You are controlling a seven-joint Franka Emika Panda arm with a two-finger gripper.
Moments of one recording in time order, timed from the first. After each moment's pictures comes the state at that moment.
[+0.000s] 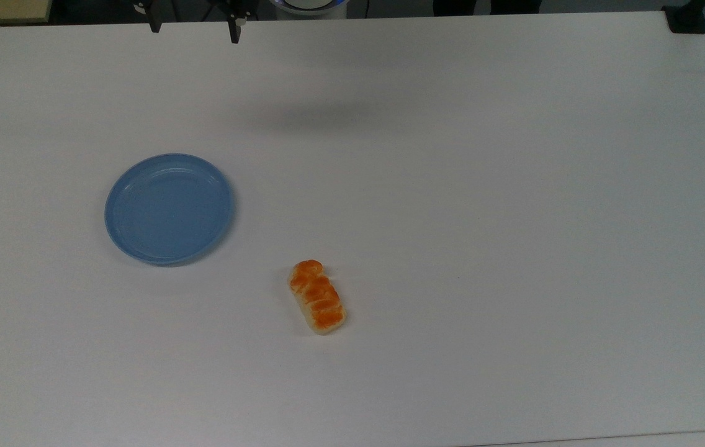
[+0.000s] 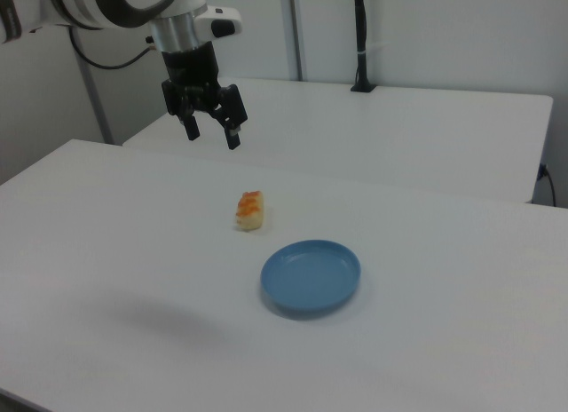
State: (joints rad) arm -0.03 0.08 -0.10 -1.48 -0.04 1.61 -0.02
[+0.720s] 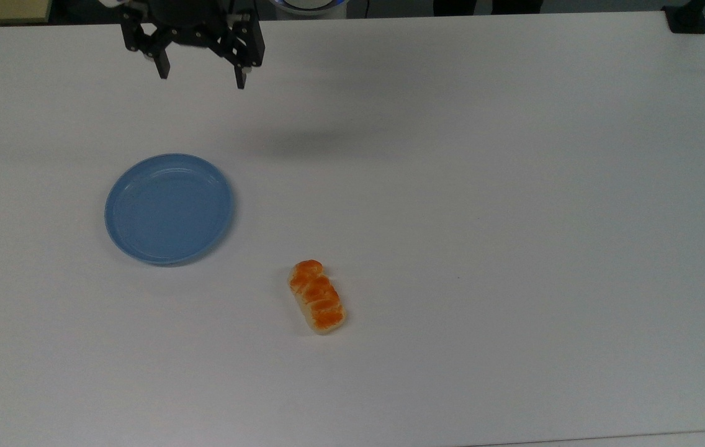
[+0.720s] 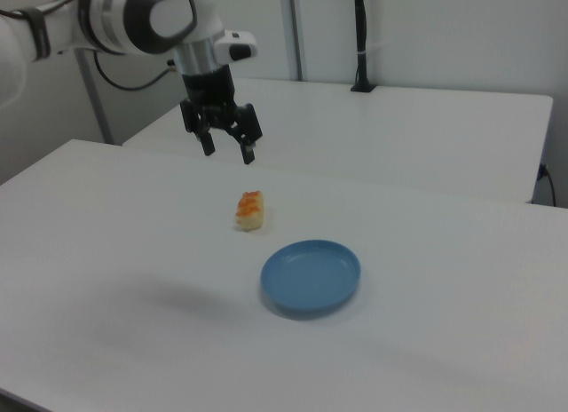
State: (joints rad) arm -0.03 0.17 -0.09 -1.49 -0.04 1.70 -0.02
